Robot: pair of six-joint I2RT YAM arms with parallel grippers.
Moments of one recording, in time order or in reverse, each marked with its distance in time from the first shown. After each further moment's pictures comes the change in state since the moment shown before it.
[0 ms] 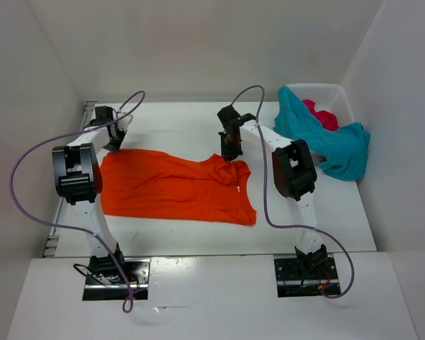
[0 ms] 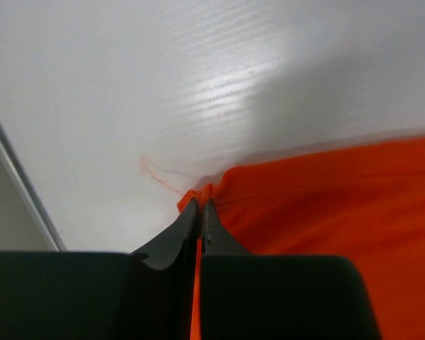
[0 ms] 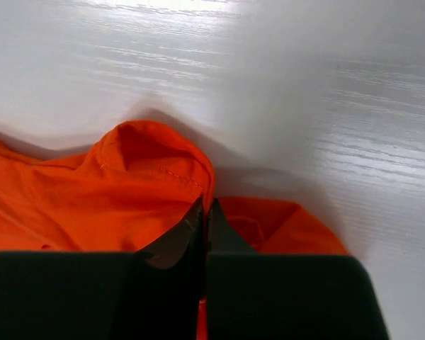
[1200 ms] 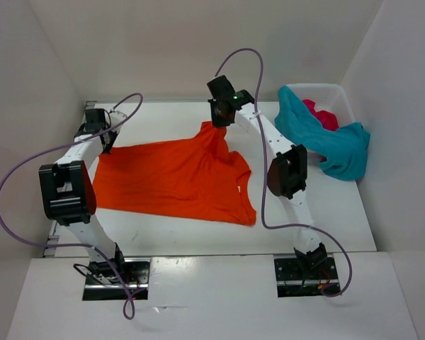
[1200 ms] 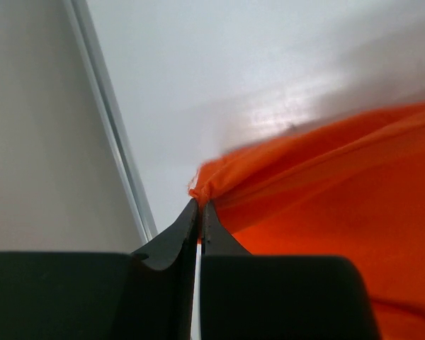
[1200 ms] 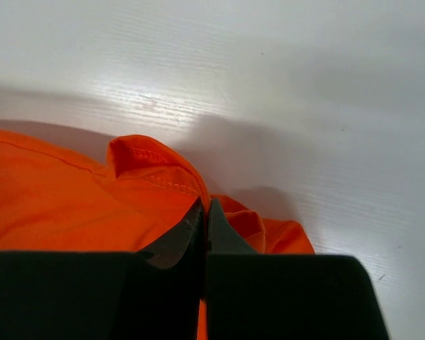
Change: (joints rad) left arm 0.009 -0.280 -0.189 0.077 -0.090 0.103; right arm 0.045 0.084 0.544 -0.119 0.178 -0.090
